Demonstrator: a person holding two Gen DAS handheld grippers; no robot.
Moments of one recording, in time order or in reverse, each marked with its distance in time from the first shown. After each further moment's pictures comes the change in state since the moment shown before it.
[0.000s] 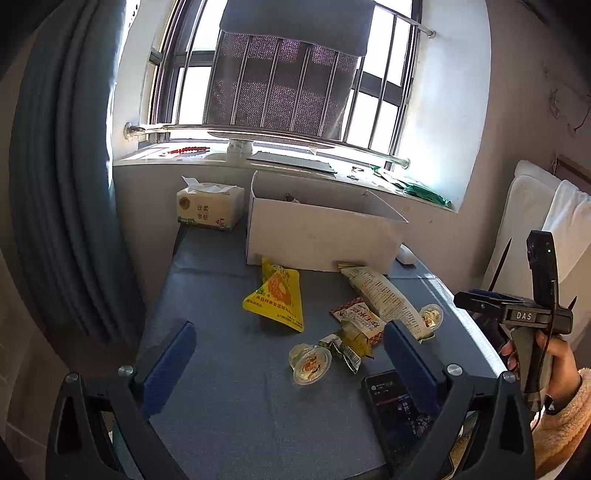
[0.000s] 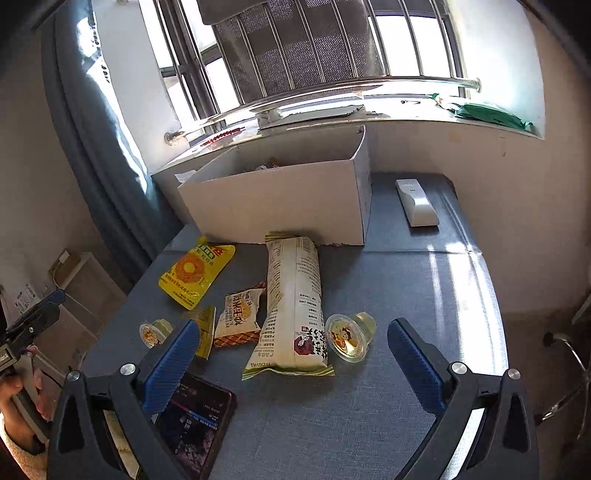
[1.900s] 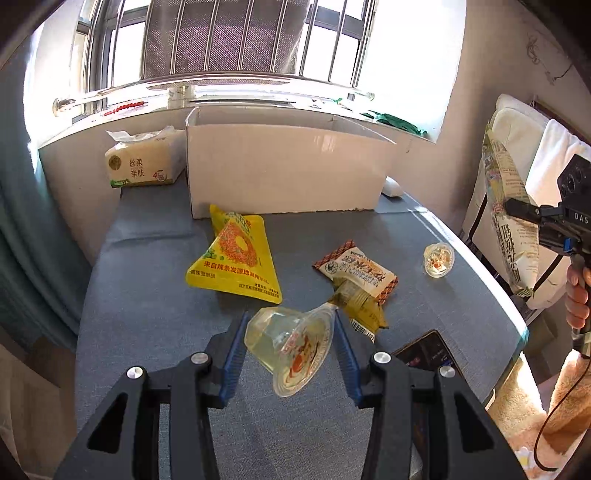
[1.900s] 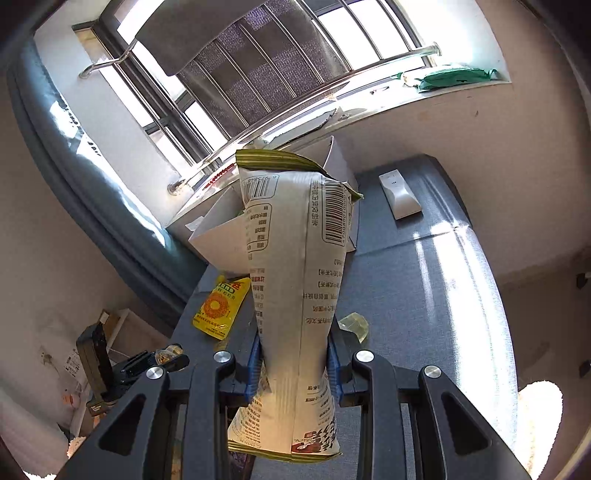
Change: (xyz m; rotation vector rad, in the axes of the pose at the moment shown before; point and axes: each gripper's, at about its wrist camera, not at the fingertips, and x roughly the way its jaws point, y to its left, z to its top) left arm 0.094 -0.004 -0.001 0.119 0.197 -0.139; right arm -0.044 -0.051 0.003 0.276 -0.071 0.154
